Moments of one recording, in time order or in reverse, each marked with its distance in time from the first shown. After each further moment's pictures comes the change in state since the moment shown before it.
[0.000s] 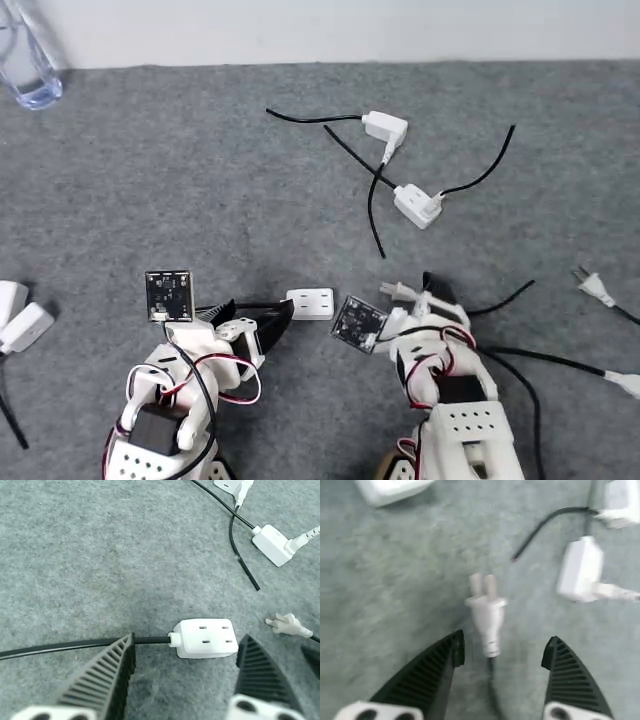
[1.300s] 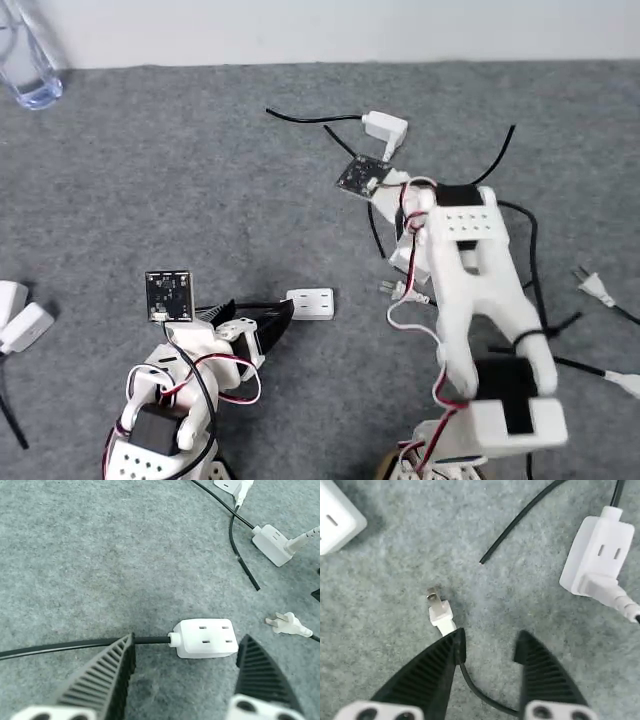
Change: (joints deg) left arm 0.0 0.0 0.0 0.0 0.0; right arm 1.8 67.6 -78.6 41.6 -11.2
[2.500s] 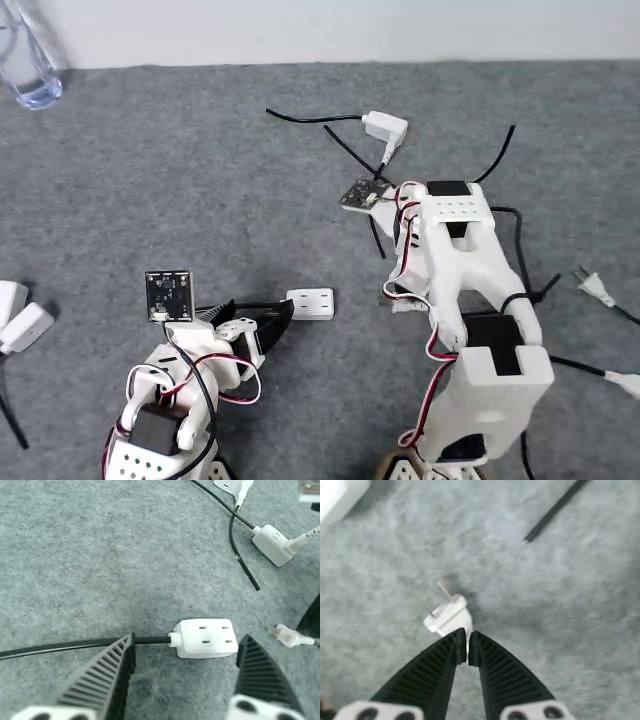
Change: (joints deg) left arm 0.0 0.0 0.0 0.0 0.0; right arm 1.0 13.0 -4.7 8.0 0.0
